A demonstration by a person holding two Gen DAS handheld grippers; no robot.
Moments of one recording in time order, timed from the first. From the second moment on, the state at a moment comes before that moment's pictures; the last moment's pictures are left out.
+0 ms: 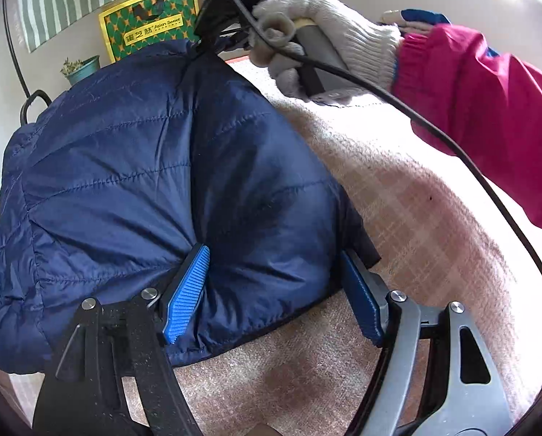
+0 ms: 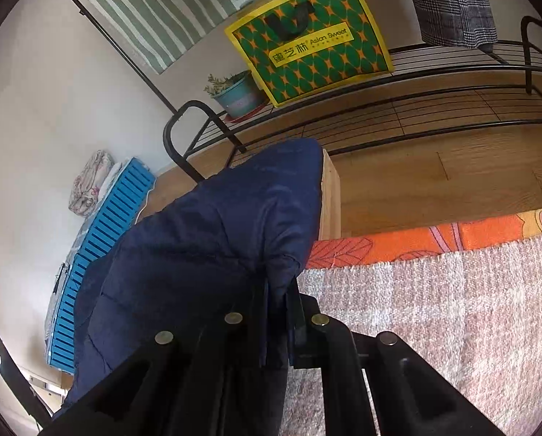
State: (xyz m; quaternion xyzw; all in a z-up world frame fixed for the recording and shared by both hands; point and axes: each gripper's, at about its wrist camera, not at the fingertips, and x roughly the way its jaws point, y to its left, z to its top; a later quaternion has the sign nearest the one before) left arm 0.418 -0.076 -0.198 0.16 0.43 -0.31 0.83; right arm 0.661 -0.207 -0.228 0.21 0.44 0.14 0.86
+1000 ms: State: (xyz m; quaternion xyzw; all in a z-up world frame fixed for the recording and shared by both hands) left arm 0.490 0.152 -0.228 -0.14 0.52 -0.08 0.84; right arm 0.433 -0.170 -0.243 0.25 0.54 0.25 0.77
